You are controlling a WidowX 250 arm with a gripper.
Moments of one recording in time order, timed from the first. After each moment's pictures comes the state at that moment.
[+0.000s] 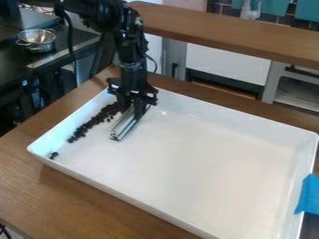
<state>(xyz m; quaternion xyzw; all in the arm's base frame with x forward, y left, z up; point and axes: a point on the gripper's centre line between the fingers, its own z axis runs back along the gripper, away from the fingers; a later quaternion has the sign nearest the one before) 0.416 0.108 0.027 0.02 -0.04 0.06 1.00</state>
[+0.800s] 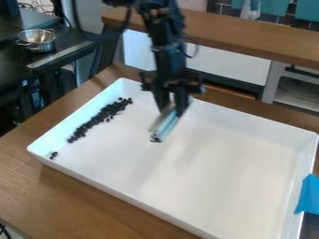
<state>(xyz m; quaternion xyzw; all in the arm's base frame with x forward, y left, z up) 0.394 -0.012 0.086 -0.10 -0.06 0.04 0.99</state>
